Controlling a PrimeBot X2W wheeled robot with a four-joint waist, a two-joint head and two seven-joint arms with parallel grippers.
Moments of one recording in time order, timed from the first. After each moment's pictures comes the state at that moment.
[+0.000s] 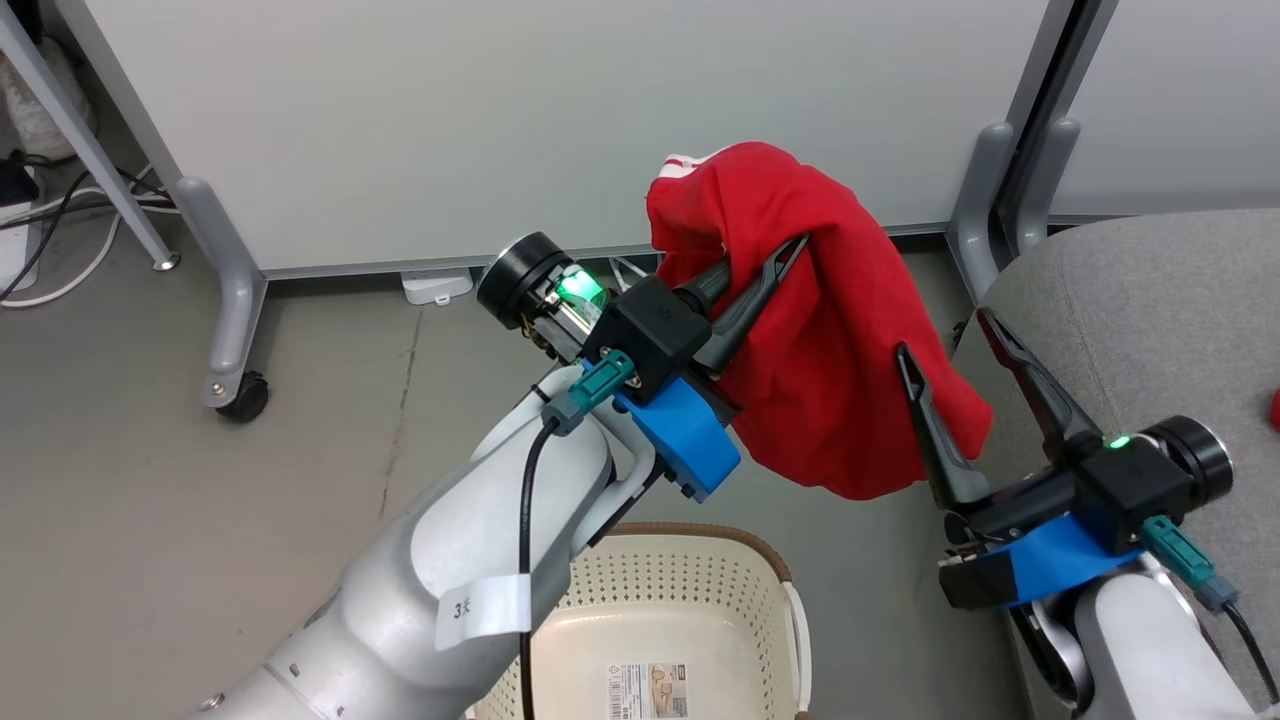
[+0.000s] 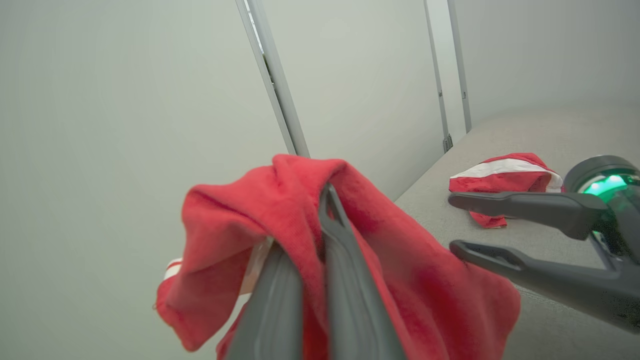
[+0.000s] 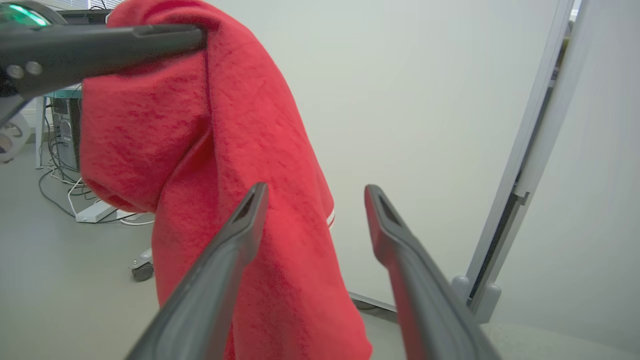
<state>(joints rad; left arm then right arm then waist) -0.81 0.08 -0.86 0.50 -0.41 -0.11 -0.26 -0.25 -0.18 0.16 0.13 0.06 0.13 -0.26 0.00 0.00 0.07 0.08</state>
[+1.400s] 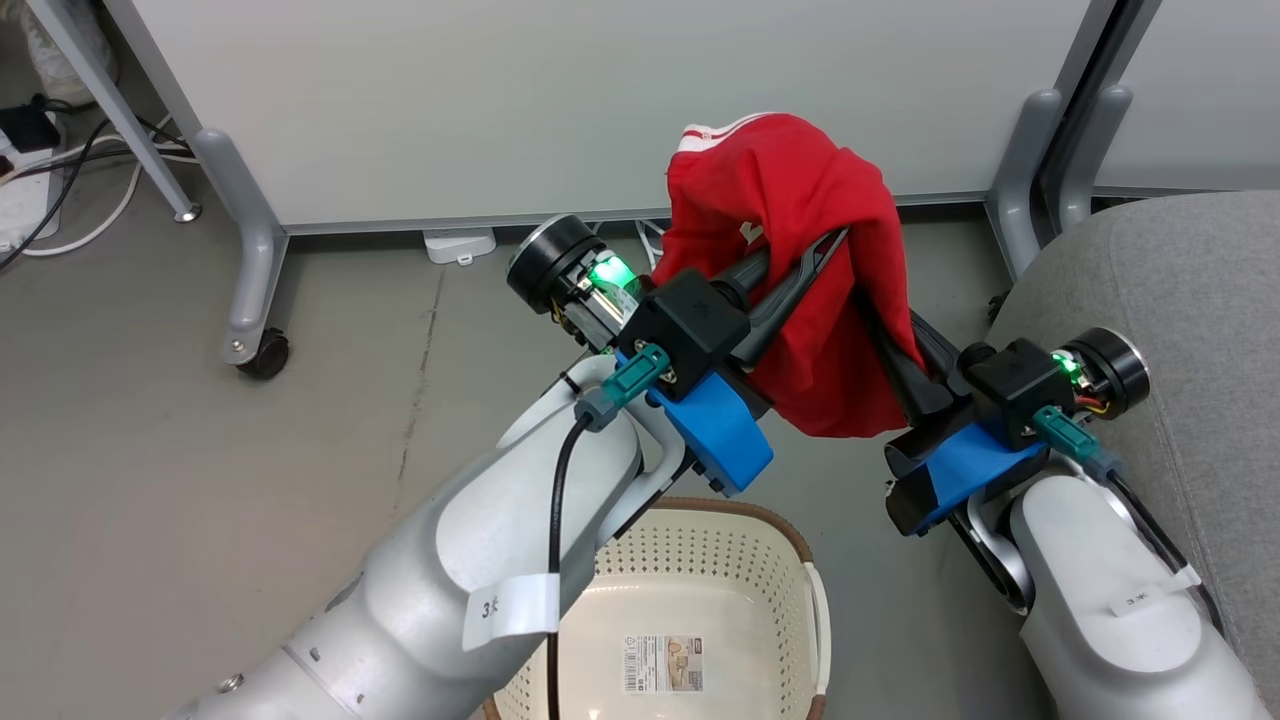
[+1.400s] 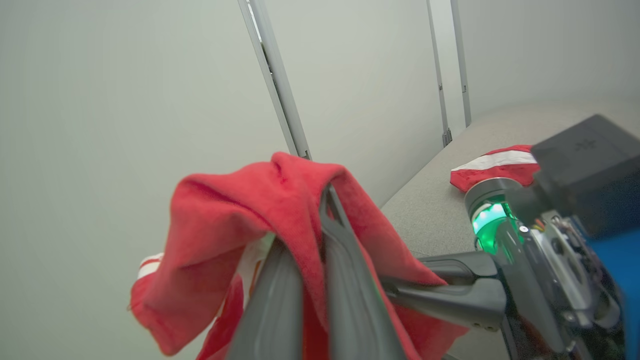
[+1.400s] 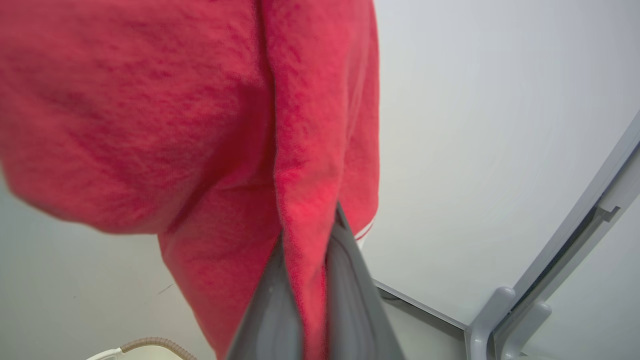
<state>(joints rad) -0.85 0.06 -0.90 0.51 -0.42 -0.10 -0.26 -0.52 -0.20 0.33 0.44 0.07 0.13 -0.26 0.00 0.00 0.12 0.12</state>
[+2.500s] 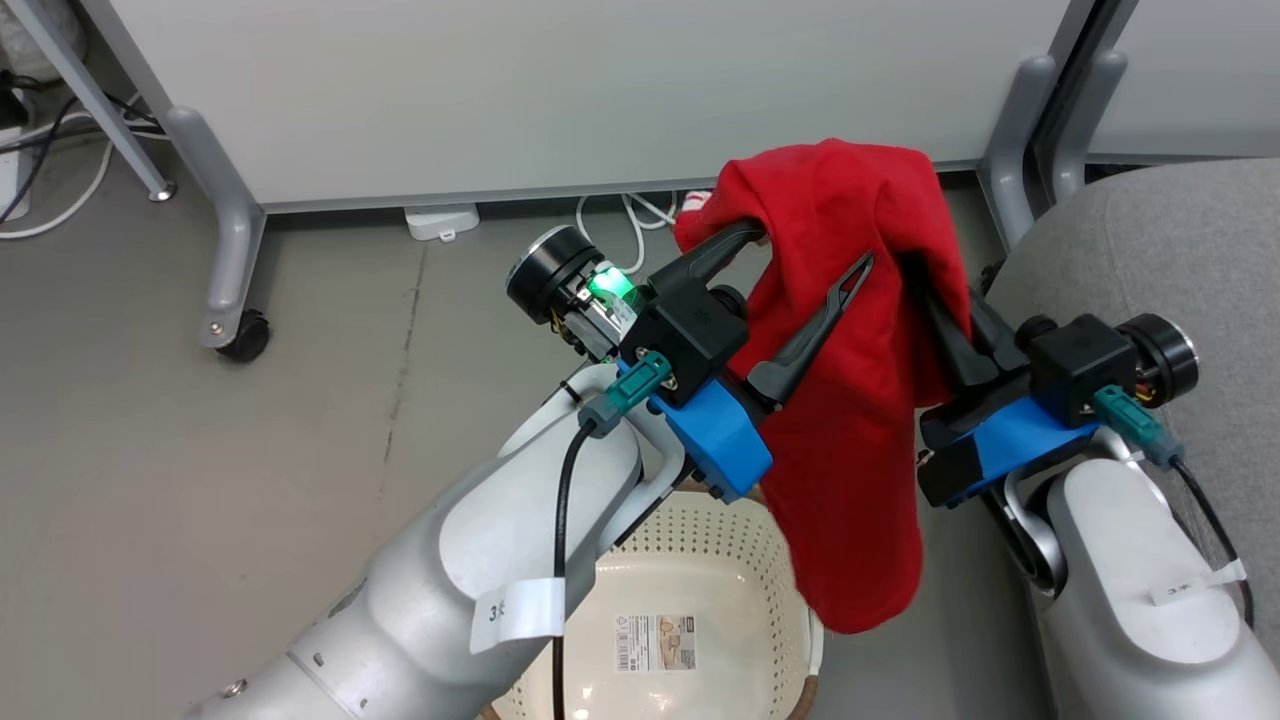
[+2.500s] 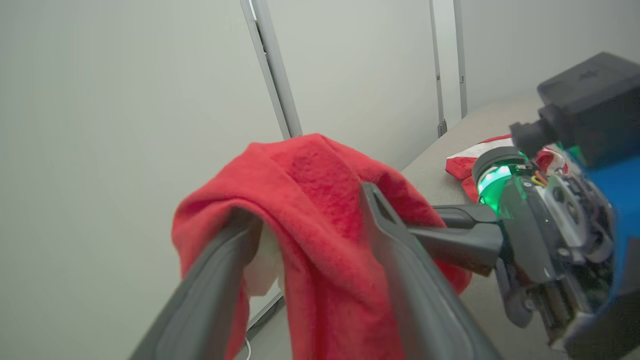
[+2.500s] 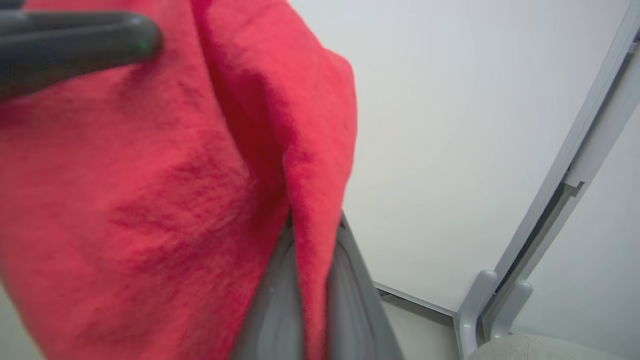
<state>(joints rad) -0.84 0.06 -0.91 0.52 -0.42 -0.09 -0.26 -0.52 -0.19 0.25 0.40 0.09 0.13 -0.26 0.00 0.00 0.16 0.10</state>
